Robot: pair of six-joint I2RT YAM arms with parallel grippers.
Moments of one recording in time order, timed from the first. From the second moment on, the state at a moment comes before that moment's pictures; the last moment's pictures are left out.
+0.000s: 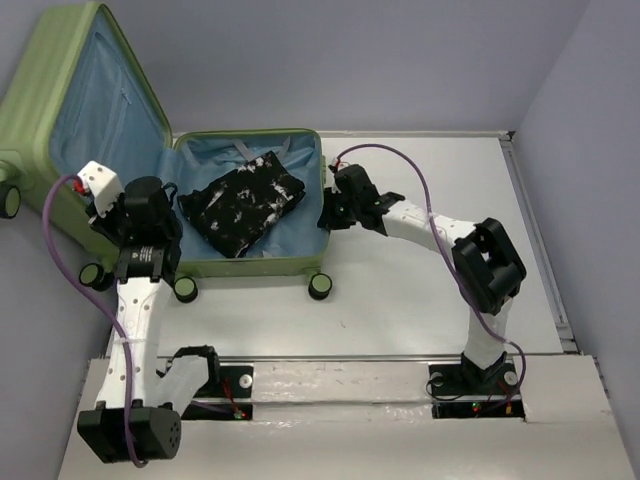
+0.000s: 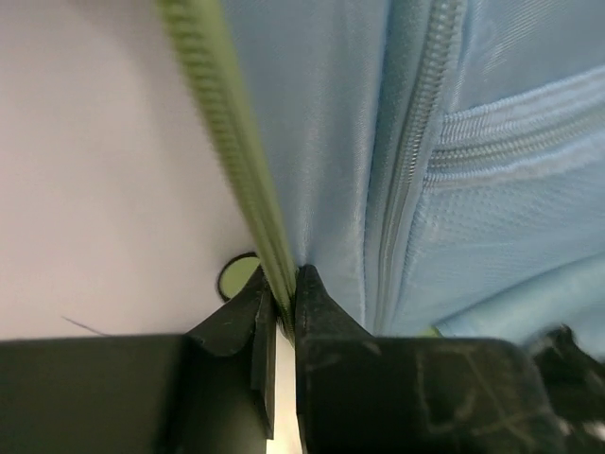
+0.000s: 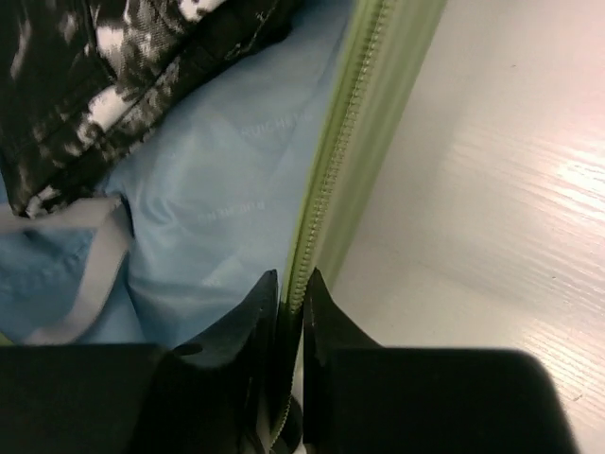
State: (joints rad) left arm 0.09 0.96 1.01 -0.35 -1.12 -0.25; right arm 0.66 1.91 1.40 -0.21 -0.14 0.48
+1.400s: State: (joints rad) left arm -0.48 1.29 1.60 -0.39 -0.43 -0.41; right arm 0.24 1.44 0.91 -0.23 -0.19 0.41
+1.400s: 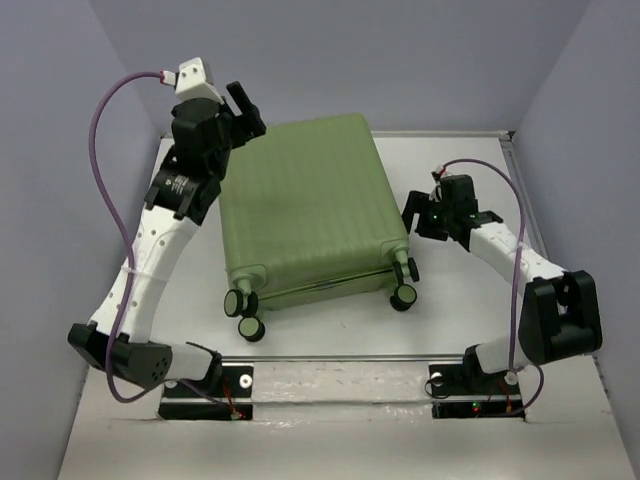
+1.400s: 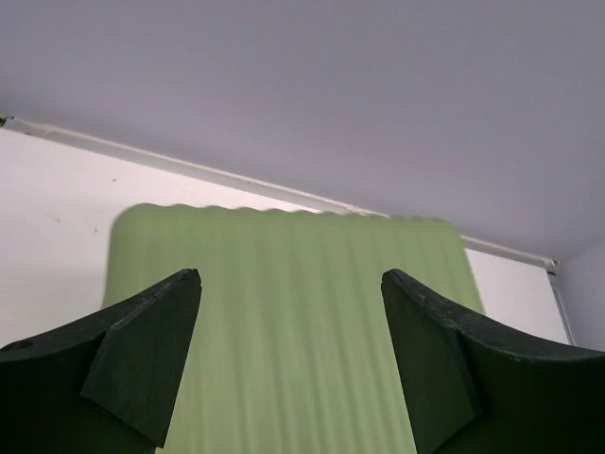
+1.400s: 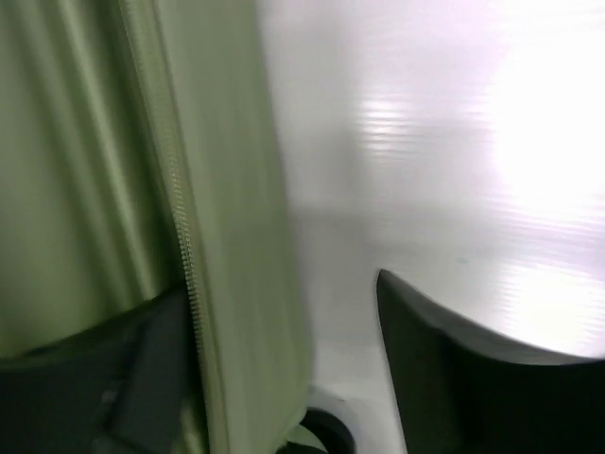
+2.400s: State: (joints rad) left arm 0.03 2.52 2.42 -0.24 0.54 -0.55; right arm 0.93 1.07 0.80 -0.43 0.01 0.43
